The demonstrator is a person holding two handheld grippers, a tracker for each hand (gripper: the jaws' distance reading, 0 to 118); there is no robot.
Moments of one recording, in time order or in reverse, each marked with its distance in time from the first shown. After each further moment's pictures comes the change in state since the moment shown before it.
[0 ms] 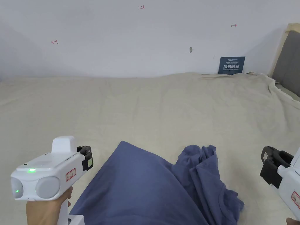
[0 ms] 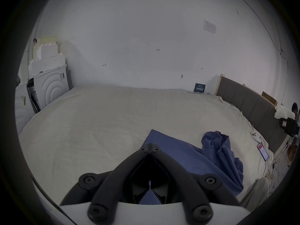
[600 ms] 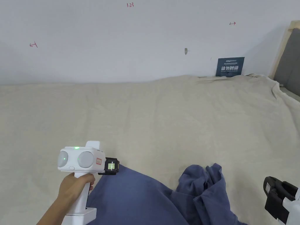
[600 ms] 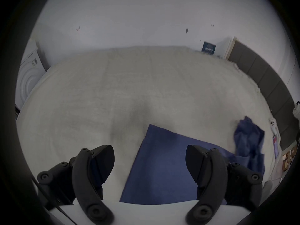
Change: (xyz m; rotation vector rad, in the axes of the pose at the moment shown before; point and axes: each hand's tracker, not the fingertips) left arm 0.010 0.023 -0.281 -0.452 -0.010 -0.080; right arm -0.003 -0.026 -0.103 -0.141 -0.030 -0.010
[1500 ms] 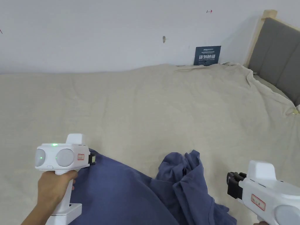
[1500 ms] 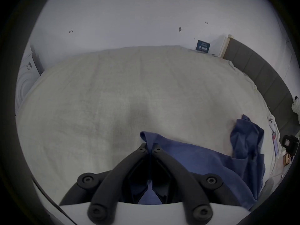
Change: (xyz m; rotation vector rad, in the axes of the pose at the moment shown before) left arm 0.017 -0.020 0.033 0.085 -0.076 -0.013; right arm 0.018 -0.027 -0.068 -0.259 0.003 -0.015
